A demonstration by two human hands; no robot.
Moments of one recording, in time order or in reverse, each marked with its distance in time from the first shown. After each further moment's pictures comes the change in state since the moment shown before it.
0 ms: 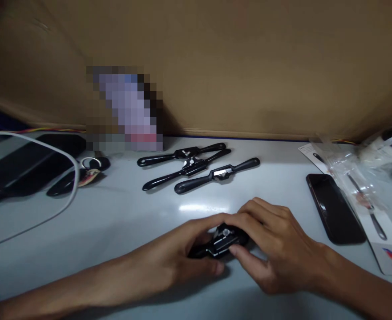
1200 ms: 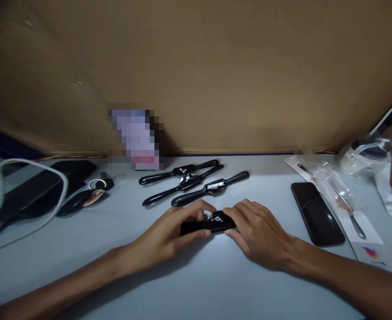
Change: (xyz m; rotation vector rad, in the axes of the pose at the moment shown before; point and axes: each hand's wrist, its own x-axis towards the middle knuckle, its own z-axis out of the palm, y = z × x) left_hand 0.010 -0.021 -0.028 0.611 0.326 0.228; right_hand -0.005 0.029 0.025 -0.241 0.020 0.017
